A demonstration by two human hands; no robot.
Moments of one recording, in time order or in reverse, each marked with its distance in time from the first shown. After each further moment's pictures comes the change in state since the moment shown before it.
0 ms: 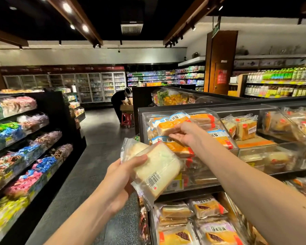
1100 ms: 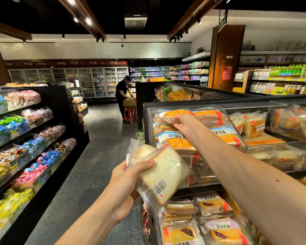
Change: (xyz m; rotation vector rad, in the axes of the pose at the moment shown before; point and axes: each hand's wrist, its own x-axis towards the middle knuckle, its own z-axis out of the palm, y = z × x) left_hand -0.010 -0.013 -0.009 0.025 0.048 0.001; right_hand 0.024 -0.002 0.032 0.168 0.060 -0.085
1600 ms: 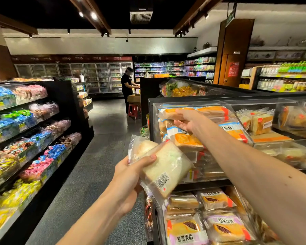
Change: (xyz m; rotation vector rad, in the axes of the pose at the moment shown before) left_hand -0.001 -0.005 -0.005 -0.033 0.061 0.015; right_hand 0.003 0.003 -0.003 -0.303 -0.066 0.028
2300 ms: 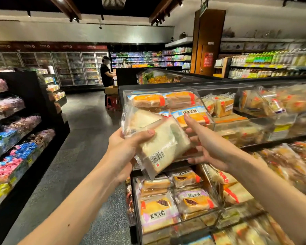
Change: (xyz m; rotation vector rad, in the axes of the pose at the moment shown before) left_hand 0.002 -0.007 0.059 0.030 -0.145 0.175; right_hand -0.153 0.044 -0.141 -0.399 -0.179 -0.026
